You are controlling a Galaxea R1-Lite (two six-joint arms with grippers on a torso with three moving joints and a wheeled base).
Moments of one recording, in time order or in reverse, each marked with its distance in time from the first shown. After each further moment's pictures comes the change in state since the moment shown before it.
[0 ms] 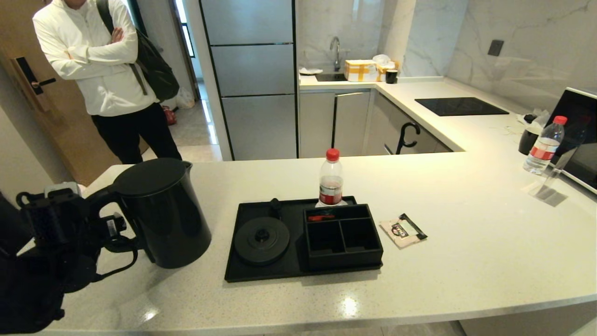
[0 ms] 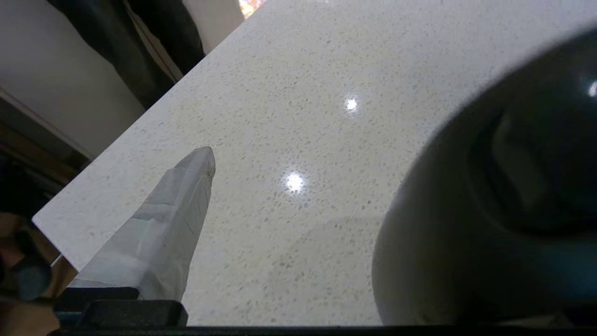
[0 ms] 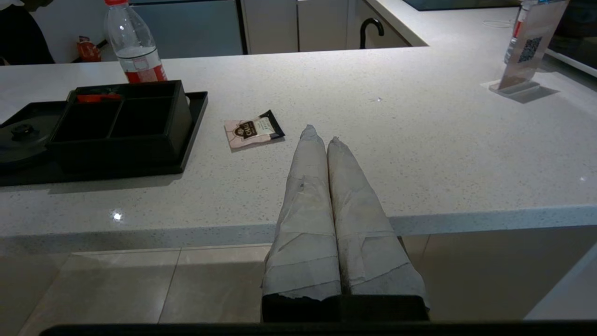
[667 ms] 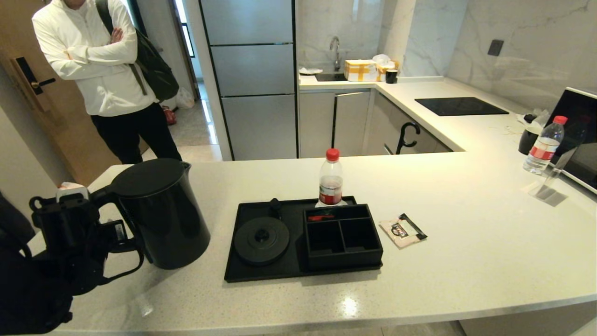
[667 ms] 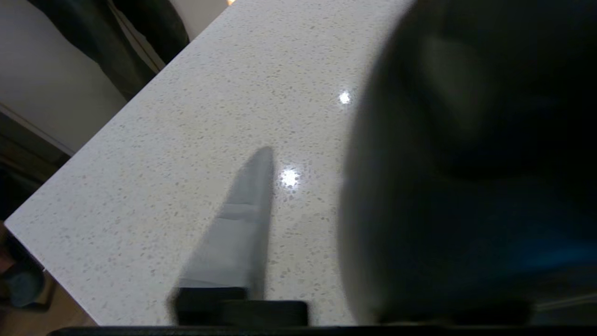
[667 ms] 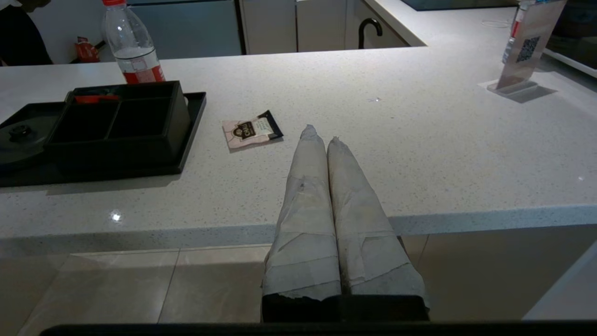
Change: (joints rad) left arm -0.004 0.054 0.008 -0.043 -0.023 0.004; right arm 0.000 0.000 0.000 0.000 0.000 0.000
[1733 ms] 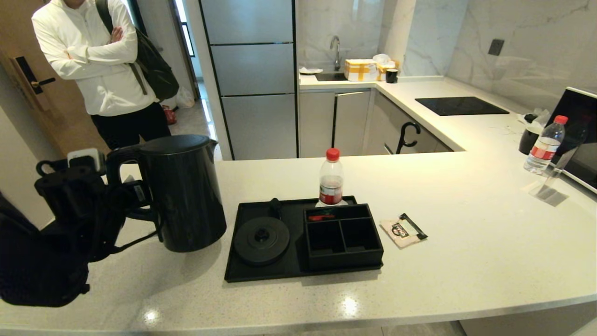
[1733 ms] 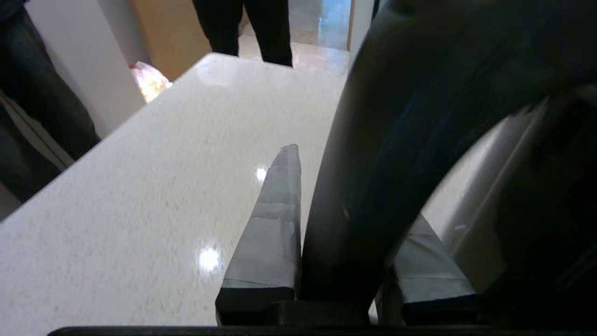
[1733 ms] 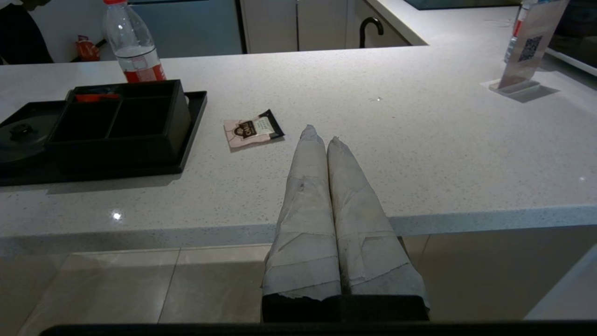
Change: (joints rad) left arm -0.101 -0.045 -0.169 -0.057 -0.135 -0.030; right arm 0.000 0.000 0.000 0.000 0.000 0.000
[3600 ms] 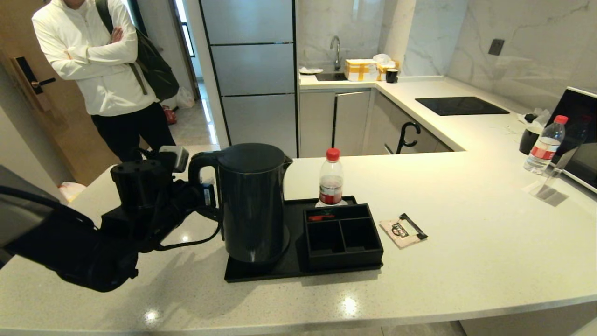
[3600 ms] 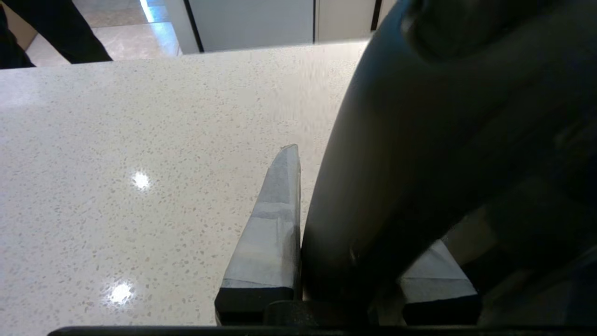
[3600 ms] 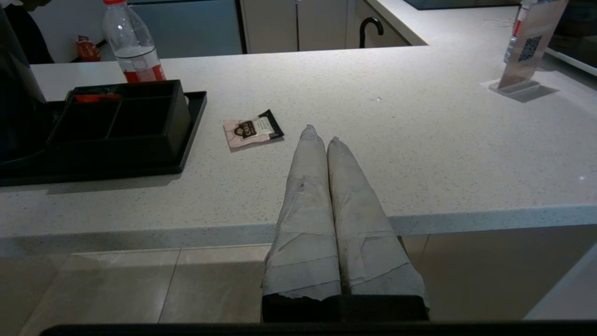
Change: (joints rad) left arm -0.238 0.057 -0.127 0.191 -0.269 0.041; right arm 0.000 0.000 0.000 0.000 0.000 0.000
